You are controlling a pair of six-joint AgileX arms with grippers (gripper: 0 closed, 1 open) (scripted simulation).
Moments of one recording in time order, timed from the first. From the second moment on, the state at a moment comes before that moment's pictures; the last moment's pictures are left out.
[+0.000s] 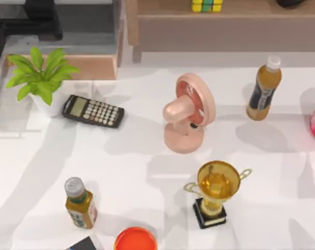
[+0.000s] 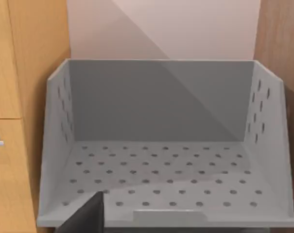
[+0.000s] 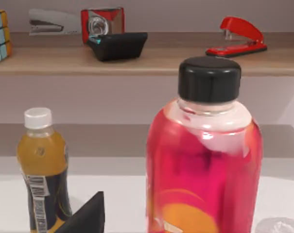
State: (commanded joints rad) left arm -0.37 1.05 0.72 0.34 -0.34 0.01; right arm 0.00 0.00 0.00 0.00 0.00 0.00
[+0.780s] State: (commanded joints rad) left arm -0.76 2.22 1.51 0.72 -0.71 0.01; right arm 0.00 0.00 0.00 0.00 0.00 0.00
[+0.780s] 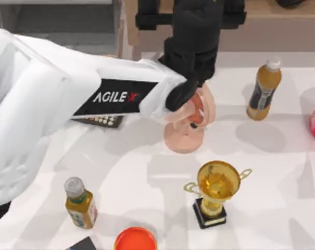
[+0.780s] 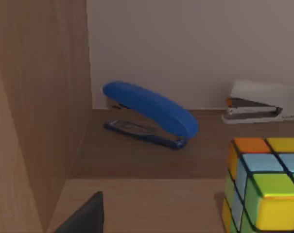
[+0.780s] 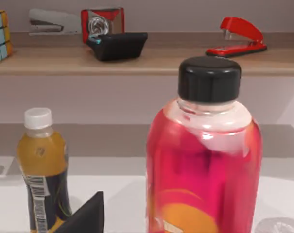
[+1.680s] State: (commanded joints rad) left arm -0.81 2.43 1.70 0.74 -0.76 0.02; right arm 0.00 0.00 0.00 0.00 0.00 0.00
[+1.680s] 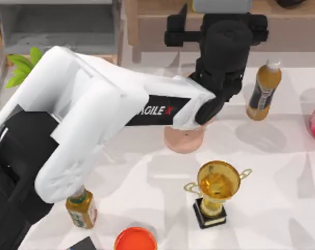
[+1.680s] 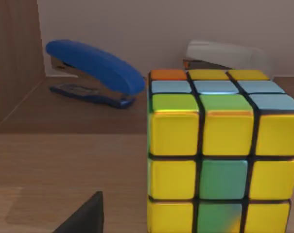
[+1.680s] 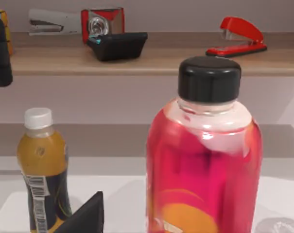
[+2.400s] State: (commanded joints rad) left arm -0.74 2.58 1.97 0.62 -0.70 0.01; right arm 0.00 0.00 0.00 0.00 0.00 0.00
